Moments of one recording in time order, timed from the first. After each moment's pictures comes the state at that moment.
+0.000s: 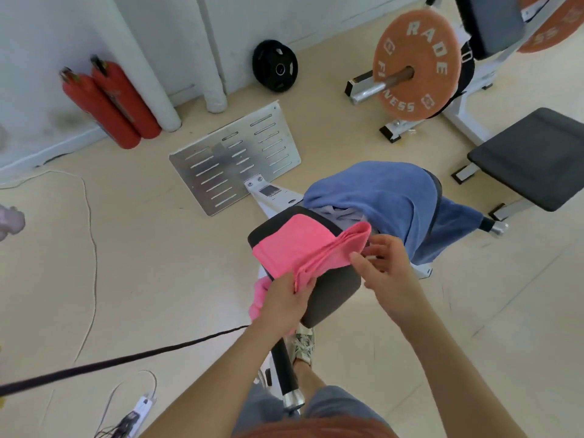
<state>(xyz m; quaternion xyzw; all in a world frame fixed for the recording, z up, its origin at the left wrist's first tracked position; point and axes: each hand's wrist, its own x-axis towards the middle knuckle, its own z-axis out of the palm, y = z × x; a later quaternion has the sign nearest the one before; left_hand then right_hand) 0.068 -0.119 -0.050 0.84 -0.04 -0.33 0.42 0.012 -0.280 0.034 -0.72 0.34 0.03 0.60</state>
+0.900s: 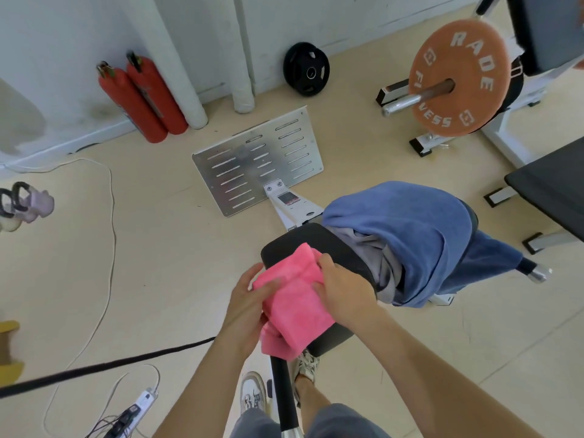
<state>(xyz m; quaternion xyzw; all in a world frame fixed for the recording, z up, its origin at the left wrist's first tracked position) 0.118 -0.082 -0.036 0.58 0.29 -0.32 0.69 0.097 -0.256 -0.039 -0.95 0.09 0.21 0.20</state>
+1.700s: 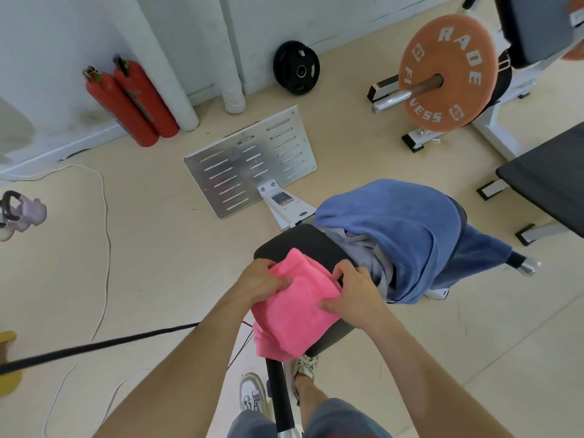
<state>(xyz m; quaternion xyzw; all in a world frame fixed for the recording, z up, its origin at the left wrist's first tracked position) 0.176 -0.110 -0.056 0.84 0.04 -0.44 0.32 0.080 -0.285 -0.035 -0.86 0.24 0.25 0.38</state>
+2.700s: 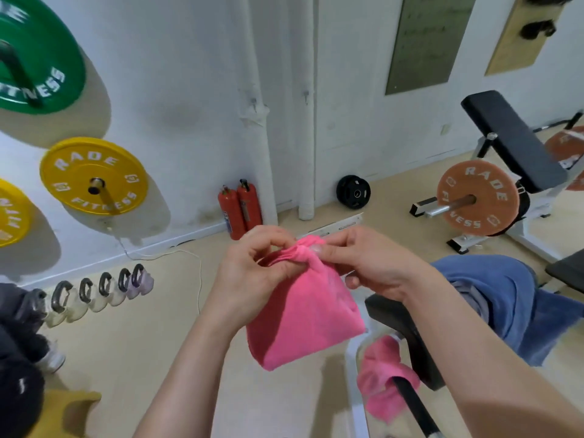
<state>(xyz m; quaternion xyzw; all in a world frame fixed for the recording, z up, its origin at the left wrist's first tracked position) 0.075 0.220 0.239 0.78 -0.22 0.03 0.59 0.055 0.034 0.257 -0.74 -0.02 0.16 0.66</state>
